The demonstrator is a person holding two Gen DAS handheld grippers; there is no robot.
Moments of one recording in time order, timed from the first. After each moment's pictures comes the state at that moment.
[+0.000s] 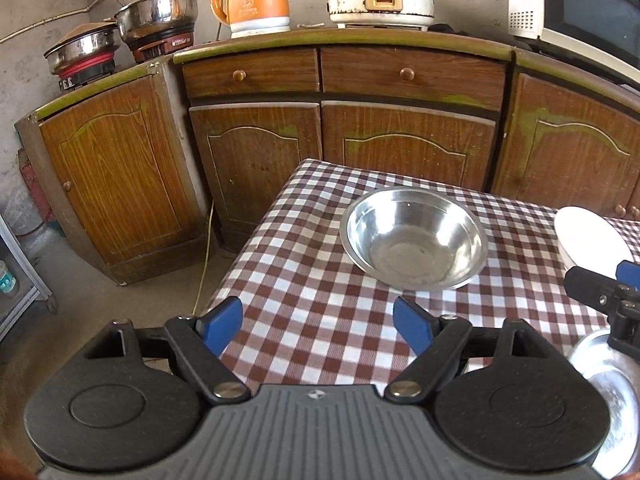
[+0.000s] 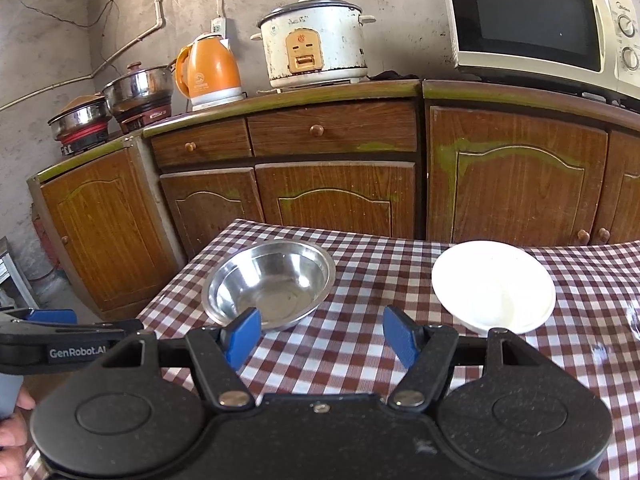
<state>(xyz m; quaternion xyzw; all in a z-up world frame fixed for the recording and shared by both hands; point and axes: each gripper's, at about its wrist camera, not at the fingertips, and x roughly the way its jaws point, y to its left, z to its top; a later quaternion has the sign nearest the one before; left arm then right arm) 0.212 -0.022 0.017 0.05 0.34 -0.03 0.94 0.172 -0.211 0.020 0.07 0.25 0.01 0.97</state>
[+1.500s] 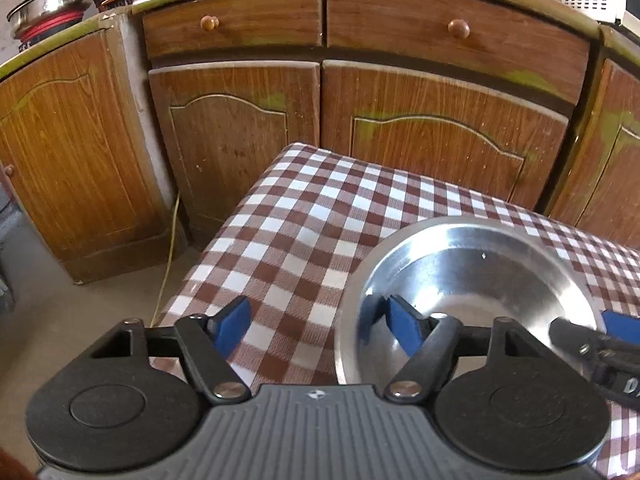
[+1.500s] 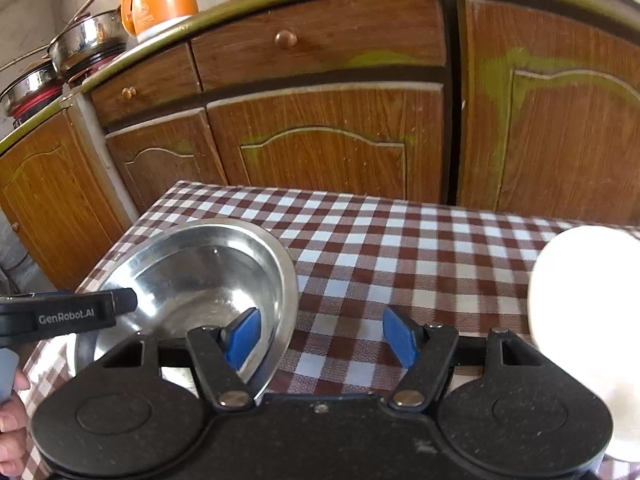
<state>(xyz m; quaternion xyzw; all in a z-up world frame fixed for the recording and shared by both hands) 0.379 -0.037 -0.059 0.02 0.37 -0.03 0.93 0.362 -0.229 -0.068 0.09 0.33 0.02 0.94</state>
